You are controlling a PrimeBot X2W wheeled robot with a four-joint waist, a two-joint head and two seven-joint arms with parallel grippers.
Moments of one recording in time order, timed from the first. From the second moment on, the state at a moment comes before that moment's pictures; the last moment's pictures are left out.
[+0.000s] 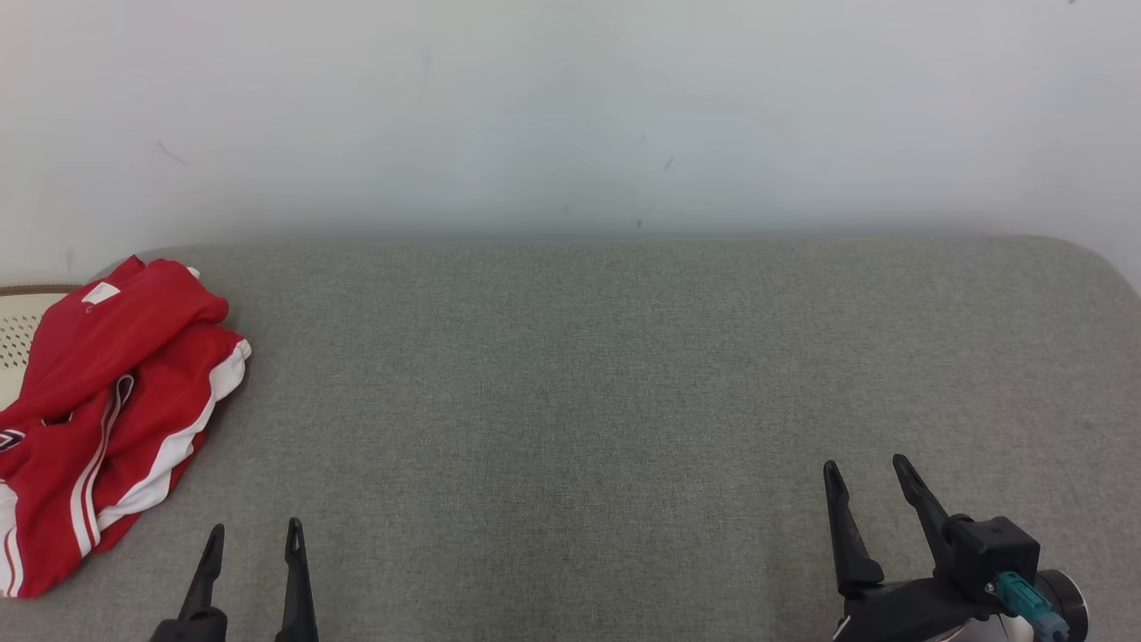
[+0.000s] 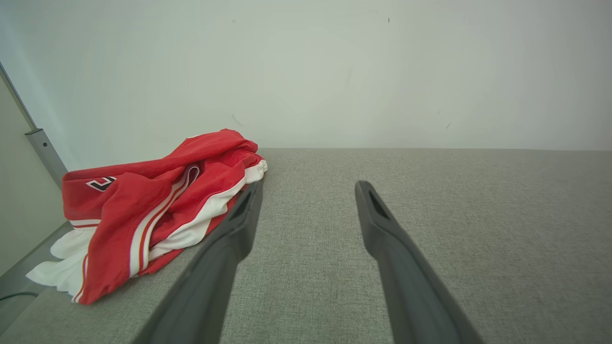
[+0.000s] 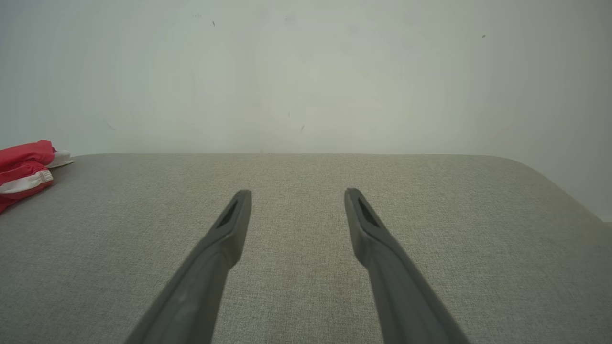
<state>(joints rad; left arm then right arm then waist) -0.02 0.15 -0.10 -0.01 -0.12 0.23 -0.19 -0.03 -0.06 0.14 0.02 0.03 0.13 -0.06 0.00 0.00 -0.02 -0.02</state>
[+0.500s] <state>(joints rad) -0.02 0.16 -0.11 0.00 -0.13 0.24 -0.19 -0.03 -0.05 0.13 0.02 0.04 0.13 -0.06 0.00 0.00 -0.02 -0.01</state>
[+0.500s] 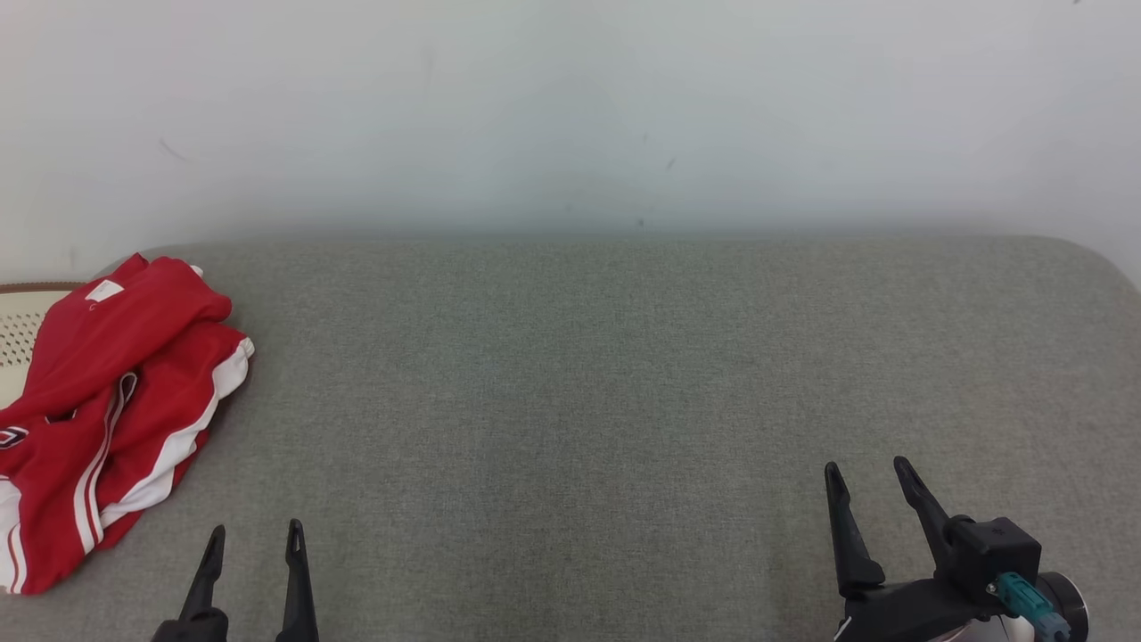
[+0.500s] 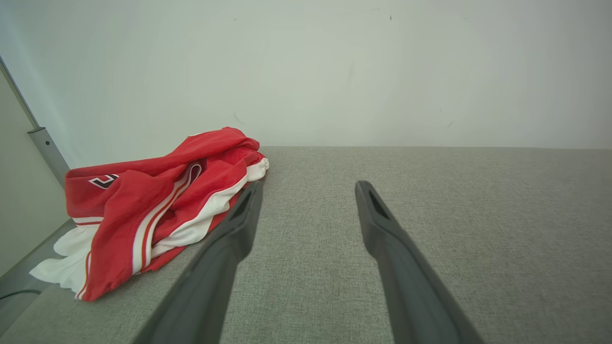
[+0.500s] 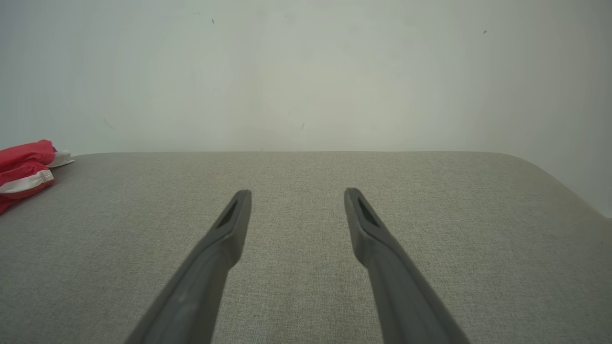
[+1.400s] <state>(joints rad) 0.00 0.18 -0.08 0.00 -0.17 0.26 -0.18 0.00 -0.05 0.12 0.08 0.06 0.13 -0.09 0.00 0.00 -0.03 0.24</state>
